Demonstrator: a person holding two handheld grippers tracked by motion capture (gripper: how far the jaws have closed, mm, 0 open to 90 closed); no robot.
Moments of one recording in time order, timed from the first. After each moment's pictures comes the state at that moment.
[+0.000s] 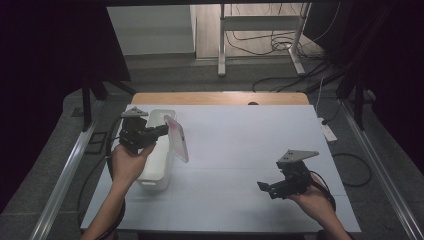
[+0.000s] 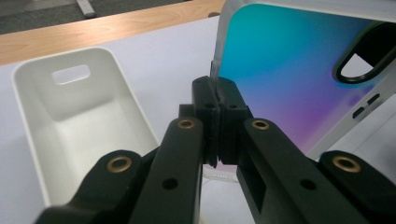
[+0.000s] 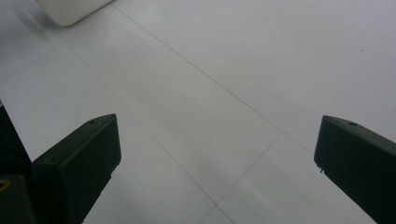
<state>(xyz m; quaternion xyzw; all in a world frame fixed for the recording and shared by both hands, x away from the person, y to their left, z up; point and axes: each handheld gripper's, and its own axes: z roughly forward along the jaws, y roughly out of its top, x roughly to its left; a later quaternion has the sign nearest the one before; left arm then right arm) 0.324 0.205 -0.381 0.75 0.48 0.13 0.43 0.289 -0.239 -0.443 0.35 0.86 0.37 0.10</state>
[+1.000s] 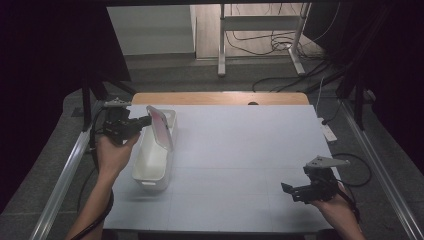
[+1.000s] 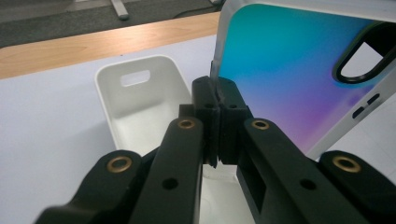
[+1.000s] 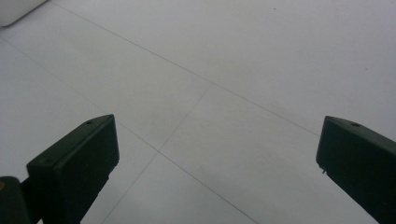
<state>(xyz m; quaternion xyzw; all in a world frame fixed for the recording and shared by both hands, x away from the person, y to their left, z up) 0.340 0.246 -0.371 0.73 0.52 0.16 0.41 0.274 -0.299 -0.447 0.42 0.82 0.36 0.14</state>
